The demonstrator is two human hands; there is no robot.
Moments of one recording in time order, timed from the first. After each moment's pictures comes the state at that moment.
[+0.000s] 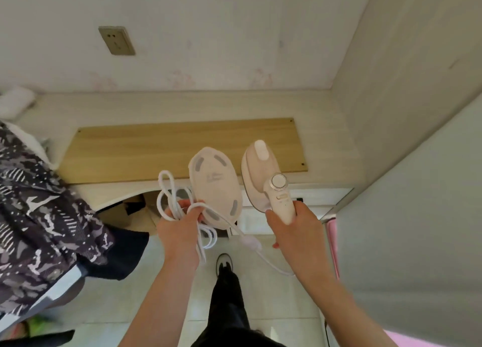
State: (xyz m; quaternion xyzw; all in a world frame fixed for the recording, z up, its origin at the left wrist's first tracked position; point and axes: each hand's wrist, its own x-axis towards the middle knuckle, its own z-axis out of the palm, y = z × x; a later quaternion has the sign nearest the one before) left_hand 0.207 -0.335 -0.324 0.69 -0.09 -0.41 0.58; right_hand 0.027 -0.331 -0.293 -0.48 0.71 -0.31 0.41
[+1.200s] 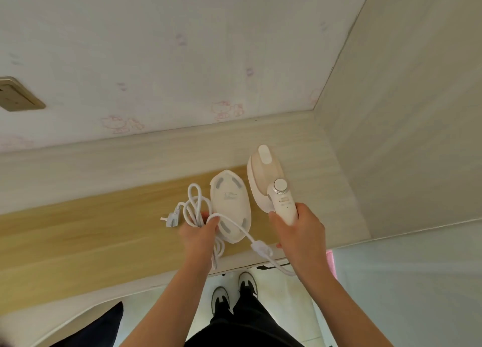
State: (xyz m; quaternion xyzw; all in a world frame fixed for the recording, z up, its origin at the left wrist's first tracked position) left_hand 0.172 -0.606 -0.383 0.75 -0.16 -0.50 0.41; right_hand 0.008 -0.576 -0.318 -0.41 0.78 -0.32 0.36
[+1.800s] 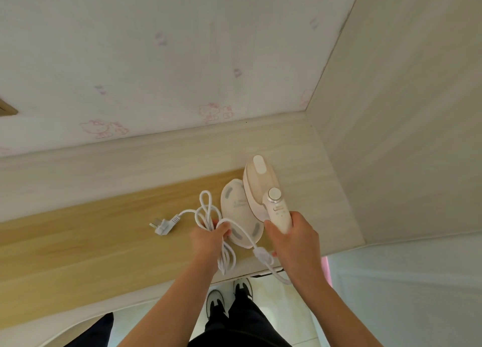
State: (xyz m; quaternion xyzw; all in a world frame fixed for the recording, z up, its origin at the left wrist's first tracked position) left_hand 0.141 -0.629 -0.420 0.75 -0.15 -0.56 0.31; right_hand -0.010 -0.587 -0.335 -0.41 0.77 -0.31 0.37
